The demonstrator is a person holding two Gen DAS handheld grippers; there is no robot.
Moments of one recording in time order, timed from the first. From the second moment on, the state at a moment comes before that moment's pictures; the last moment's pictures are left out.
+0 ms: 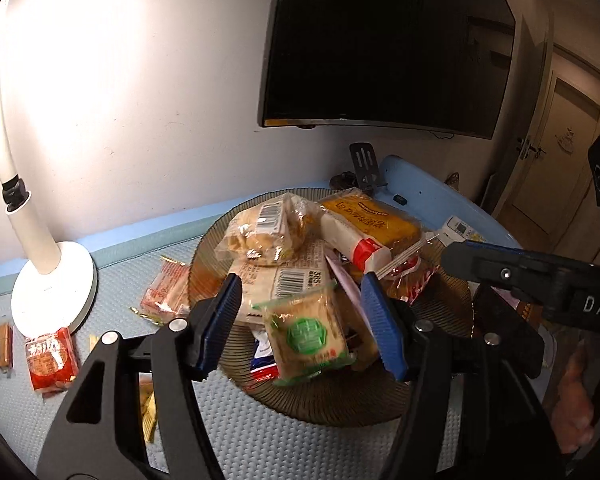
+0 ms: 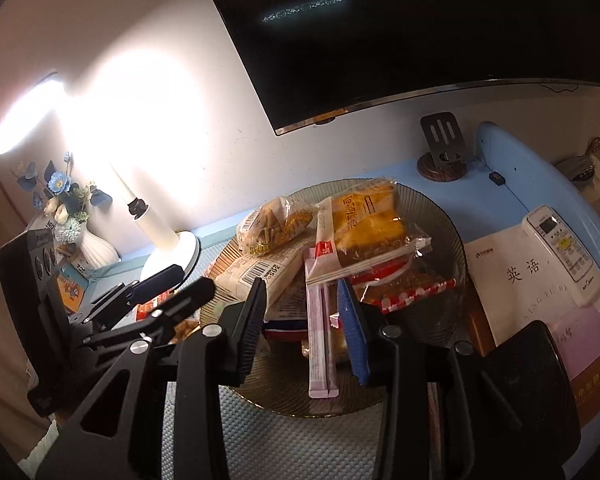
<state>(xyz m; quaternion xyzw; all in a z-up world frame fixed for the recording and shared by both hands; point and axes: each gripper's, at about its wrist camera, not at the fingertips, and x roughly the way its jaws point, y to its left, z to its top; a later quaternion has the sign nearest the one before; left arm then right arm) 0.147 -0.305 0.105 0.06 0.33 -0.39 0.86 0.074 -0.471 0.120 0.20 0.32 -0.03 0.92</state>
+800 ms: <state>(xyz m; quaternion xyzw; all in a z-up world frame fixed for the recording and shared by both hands) 0.167 -0.023 0.059 -0.08 0.38 -0.18 0.90 0.105 -0.281 0.044 0.11 0.41 0.10 0.90</state>
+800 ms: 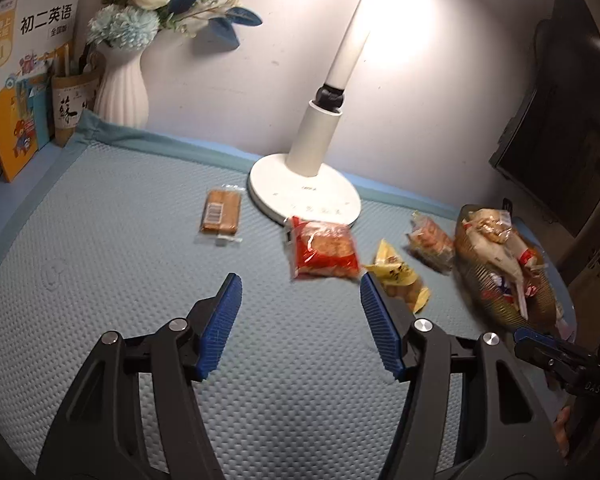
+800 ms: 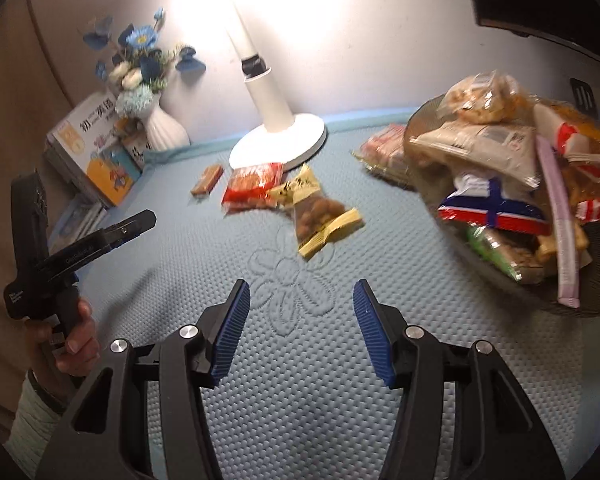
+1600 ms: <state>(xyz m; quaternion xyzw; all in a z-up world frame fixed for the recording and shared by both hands) 0.166 -0.019 -0.004 -0.02 0.45 -0.12 0.89 0.104 -0.248 0.000 0.03 0.43 0.07 0.90</state>
